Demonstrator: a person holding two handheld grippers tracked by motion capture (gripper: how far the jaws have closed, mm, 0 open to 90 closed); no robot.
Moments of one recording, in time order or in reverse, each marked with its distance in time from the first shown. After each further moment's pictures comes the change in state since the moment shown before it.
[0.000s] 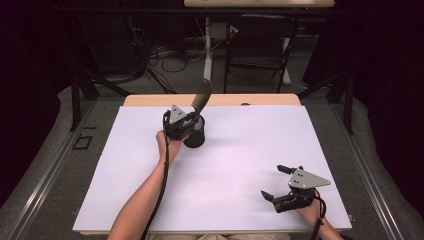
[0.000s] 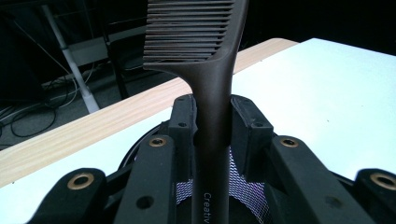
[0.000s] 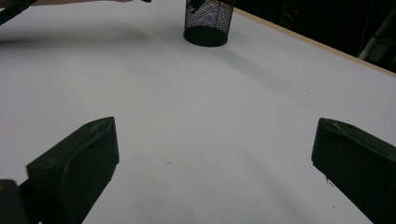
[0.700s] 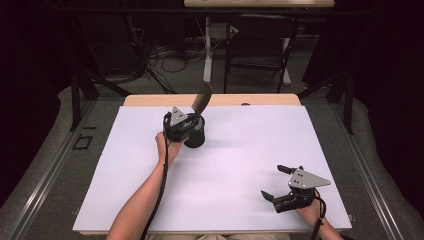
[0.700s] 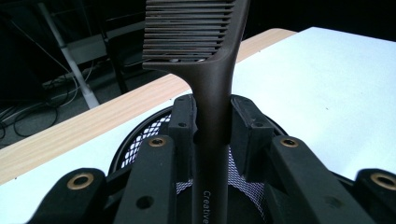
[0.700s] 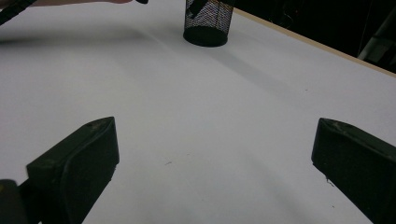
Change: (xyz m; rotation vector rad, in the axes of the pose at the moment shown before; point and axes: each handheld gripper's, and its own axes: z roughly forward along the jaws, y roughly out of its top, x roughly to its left) left arm -0.002 -0.004 -0.002 0.021 -0.003 0.026; right arm 0.000 0.000 0.000 0.002 0.000 -0.001
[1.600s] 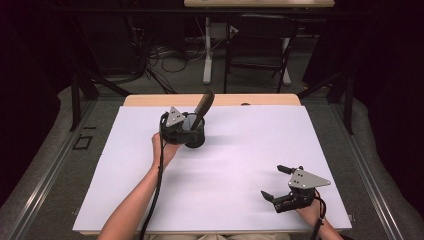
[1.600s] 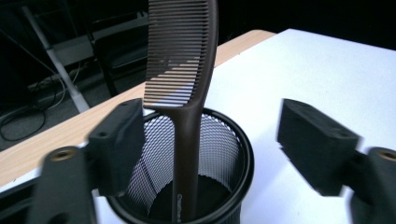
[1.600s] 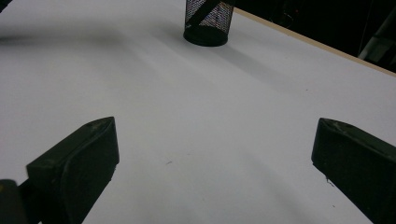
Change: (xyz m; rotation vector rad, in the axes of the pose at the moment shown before) left arm -0.007 0.015 -0.028 0.027 -0.061 0.013; right arm 0.000 0.000 0.000 0.000 0.000 -0.001
